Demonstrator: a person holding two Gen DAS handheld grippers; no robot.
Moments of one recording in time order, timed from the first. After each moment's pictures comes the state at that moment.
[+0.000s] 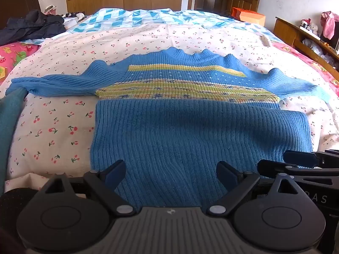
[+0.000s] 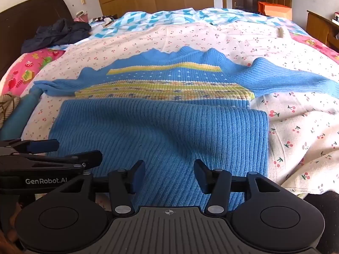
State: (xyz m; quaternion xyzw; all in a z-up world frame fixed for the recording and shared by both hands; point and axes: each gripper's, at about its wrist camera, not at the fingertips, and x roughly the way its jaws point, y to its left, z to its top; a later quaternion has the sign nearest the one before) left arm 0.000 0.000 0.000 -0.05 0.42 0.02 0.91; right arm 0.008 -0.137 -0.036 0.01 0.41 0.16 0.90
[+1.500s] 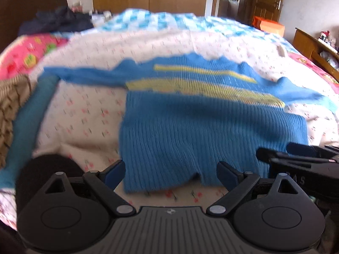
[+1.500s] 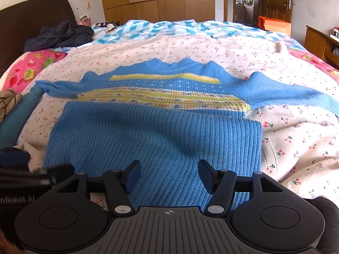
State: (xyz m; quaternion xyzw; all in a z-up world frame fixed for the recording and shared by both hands) left arm -0.047 -0.001 0.022 -0.08 0.42 0.09 0.90; right arm -0.005 -0.133 -0.031 -0.02 0.38 0.16 0.91
